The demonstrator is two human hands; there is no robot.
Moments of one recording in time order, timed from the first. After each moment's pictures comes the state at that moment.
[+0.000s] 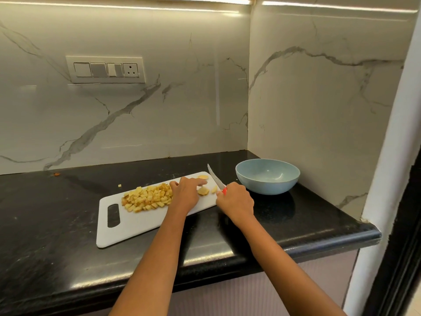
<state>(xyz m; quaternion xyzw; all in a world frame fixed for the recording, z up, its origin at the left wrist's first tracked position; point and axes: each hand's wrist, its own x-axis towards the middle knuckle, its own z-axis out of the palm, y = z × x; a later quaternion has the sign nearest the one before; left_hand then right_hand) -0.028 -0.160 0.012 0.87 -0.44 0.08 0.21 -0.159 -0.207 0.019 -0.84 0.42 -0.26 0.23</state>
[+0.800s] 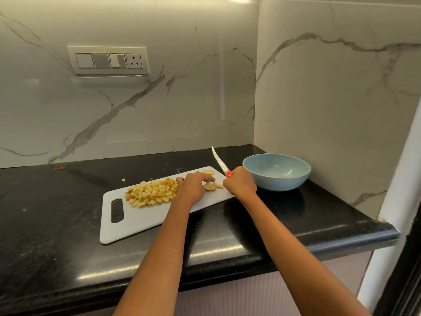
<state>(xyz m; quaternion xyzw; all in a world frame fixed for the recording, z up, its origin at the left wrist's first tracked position) -0.022 -0.167 0.015 0.87 -0.45 0.03 0.20 -0.126 -0.247 0.025 -0.81 0.42 -0.25 0.33</state>
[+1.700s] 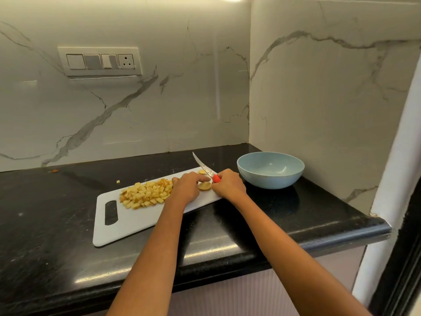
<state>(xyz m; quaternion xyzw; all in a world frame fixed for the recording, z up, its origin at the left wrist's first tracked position) -0.021 -0.167 0.016 0.86 -0.47 0.03 0.18 -0.121 -0.238 0.021 -0.85 0.38 -0.21 0.31</state>
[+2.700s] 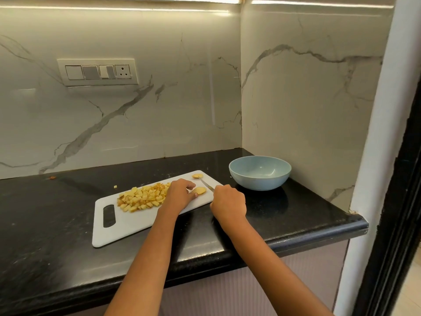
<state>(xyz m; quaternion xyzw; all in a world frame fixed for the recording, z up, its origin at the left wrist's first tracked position) -0.034 -0.148 0.013 0.84 -0.44 0.03 0.31 -0.171 -0.191 0.020 -0.91 0.37 -0.18 0.01</state>
